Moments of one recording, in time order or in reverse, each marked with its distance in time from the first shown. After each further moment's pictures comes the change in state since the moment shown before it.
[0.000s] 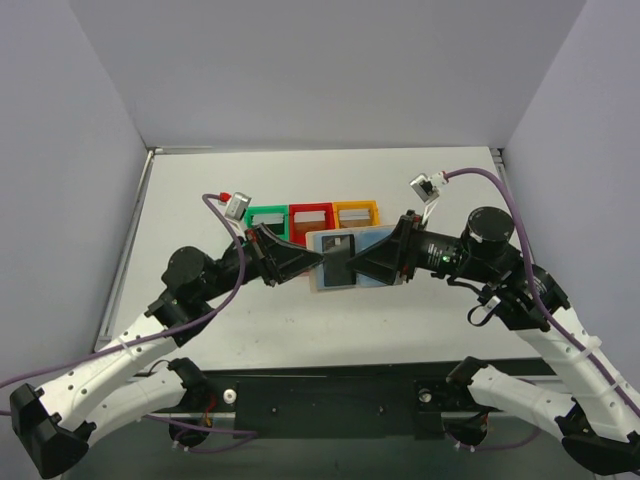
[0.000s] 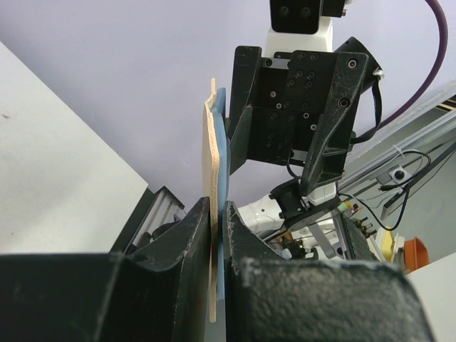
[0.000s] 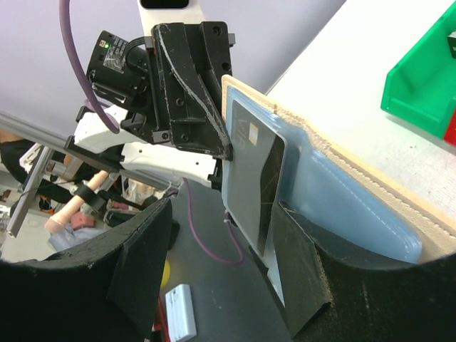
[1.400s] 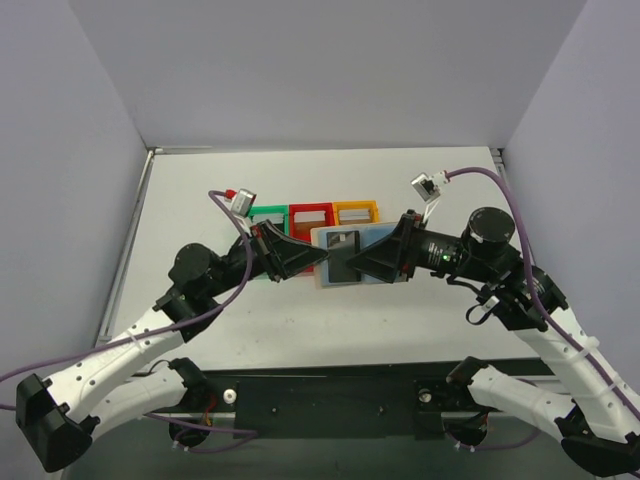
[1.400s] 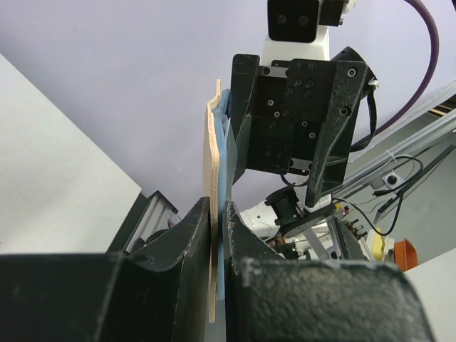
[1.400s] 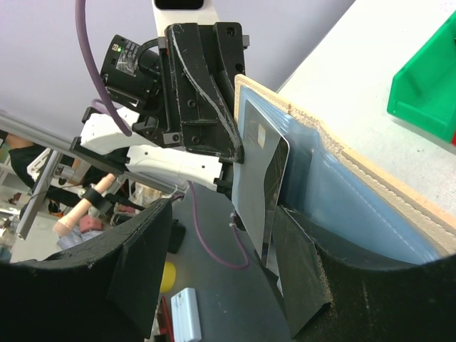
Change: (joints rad) left arm 0.001 0.049 -0.002 0.072 0.005 -0.030; right arm -0.006 -0.007 -0.023 0.038 -0.015 0.029
